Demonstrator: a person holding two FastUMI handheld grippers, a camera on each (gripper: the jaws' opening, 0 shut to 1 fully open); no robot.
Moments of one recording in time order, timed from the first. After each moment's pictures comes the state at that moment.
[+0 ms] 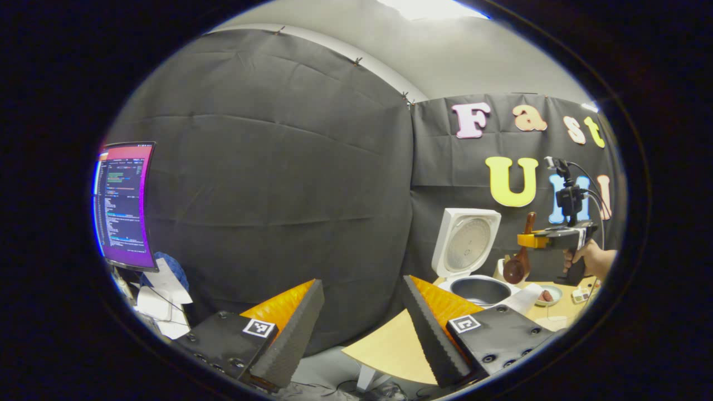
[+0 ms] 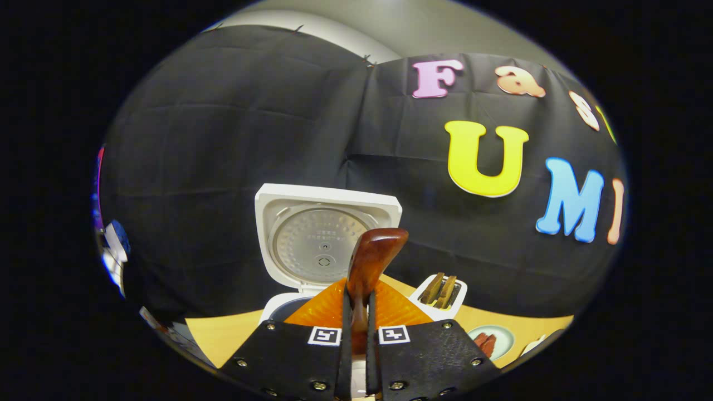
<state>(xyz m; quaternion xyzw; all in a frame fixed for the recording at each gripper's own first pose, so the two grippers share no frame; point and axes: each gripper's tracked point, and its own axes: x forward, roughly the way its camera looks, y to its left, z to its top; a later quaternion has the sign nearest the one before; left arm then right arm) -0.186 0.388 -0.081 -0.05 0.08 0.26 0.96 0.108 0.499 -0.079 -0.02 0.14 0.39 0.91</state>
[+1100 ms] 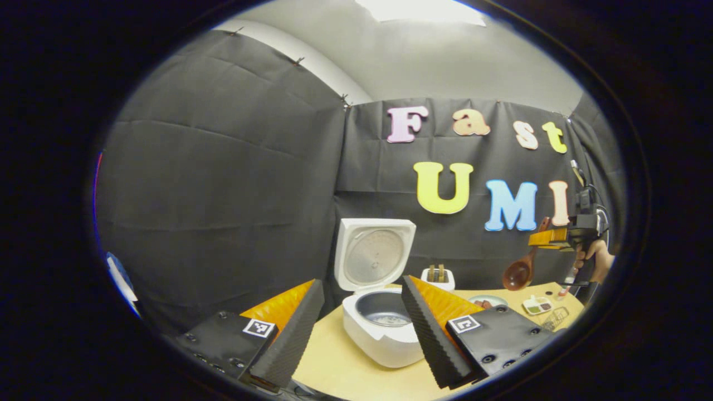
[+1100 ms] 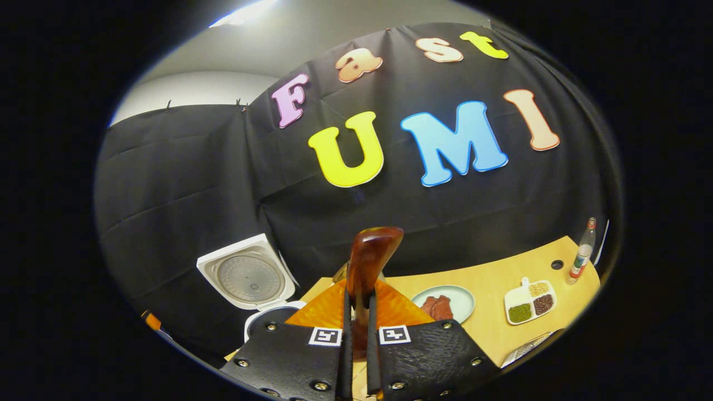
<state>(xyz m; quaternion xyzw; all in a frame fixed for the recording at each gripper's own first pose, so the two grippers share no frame) -0.172 0.324 -0.035 -0.06 0.06 0.09 0.99 0.146 0.226 -0.062 0.17 0.19 0.23 0.94</state>
